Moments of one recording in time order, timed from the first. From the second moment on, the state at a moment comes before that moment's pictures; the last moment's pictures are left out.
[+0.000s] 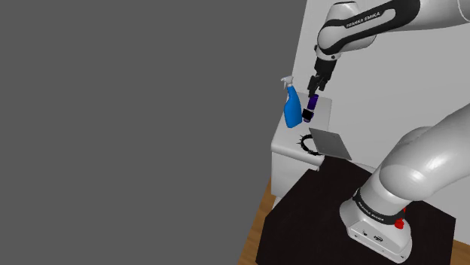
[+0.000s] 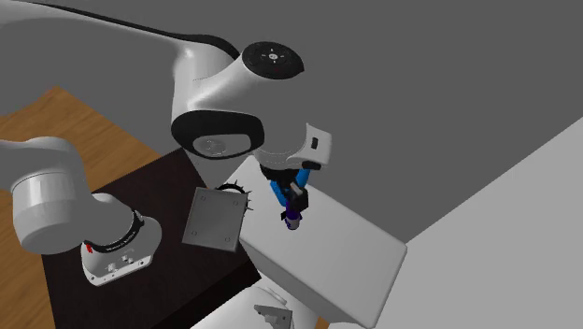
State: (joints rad) arm -0.09 -0.31 -0.44 -2.38 -0.16 2.09 -0.41
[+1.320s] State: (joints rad) arm -0.09 -0.18 -0.50 -2.41 -0.11 2.24 -0.50
